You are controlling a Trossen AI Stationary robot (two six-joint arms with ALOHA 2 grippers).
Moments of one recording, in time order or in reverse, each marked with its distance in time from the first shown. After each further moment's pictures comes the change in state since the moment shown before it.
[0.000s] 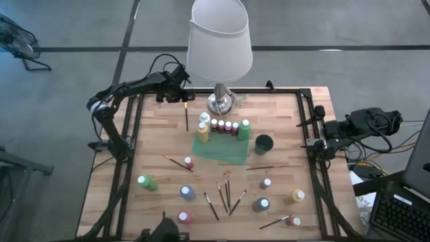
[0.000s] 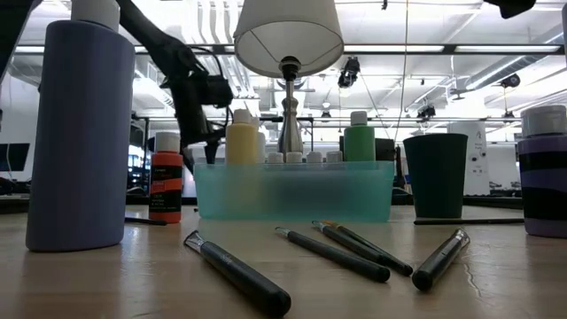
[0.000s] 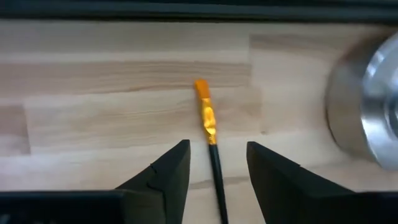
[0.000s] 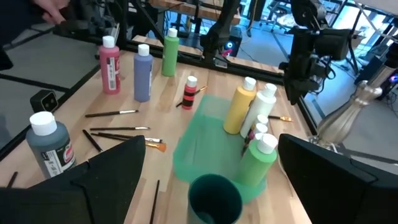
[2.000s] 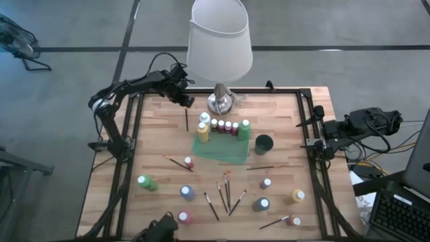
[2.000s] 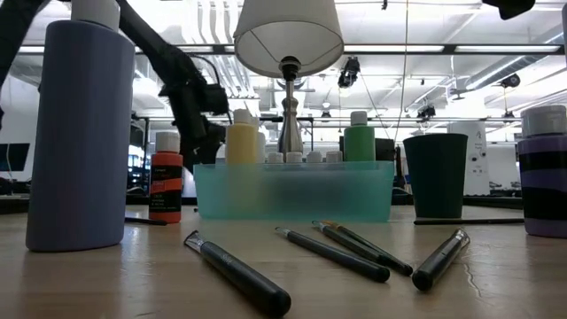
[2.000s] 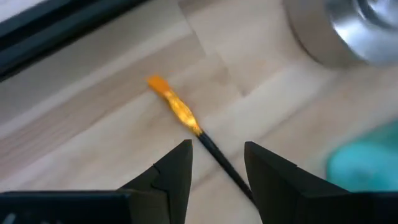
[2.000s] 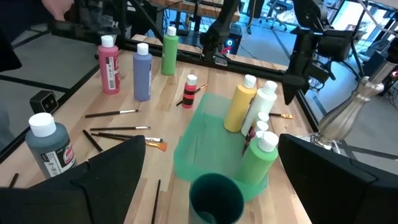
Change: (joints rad) left arm 0.036 0.030 -0.002 0.000 0.197 0.512; right arm 0.000 0.005 0.000 0.001 0.002 0.012
